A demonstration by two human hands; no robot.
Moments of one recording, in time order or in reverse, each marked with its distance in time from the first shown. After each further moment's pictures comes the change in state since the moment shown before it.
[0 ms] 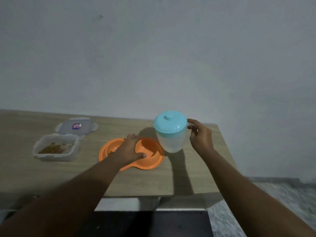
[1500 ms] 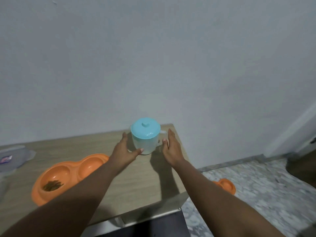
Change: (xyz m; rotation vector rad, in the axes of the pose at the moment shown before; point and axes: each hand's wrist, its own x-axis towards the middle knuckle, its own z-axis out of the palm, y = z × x) left_hand 0.071 0.165 0.088 -0.296 0.108 -0.003; right_hand -0.002 0.116 -0.056 0.068 -0.192 0.298
